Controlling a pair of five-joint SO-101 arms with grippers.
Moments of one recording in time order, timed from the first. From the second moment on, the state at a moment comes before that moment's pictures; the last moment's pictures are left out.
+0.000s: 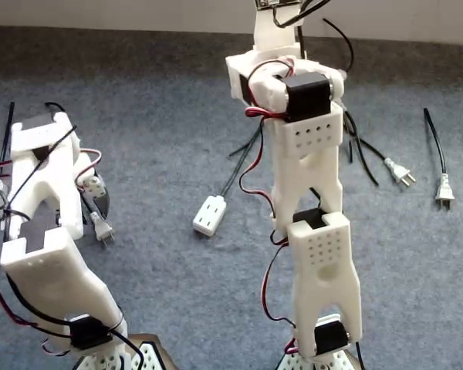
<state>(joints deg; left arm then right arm) -24.4 24.1 -3.7 92.7 16.5 -22.2 41.1 -95.2 98.9 0.7</state>
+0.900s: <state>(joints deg) -20.4 30.8 -2.0 91.4 16.8 -22.2 41.1 -95.2 98.9 0.7</state>
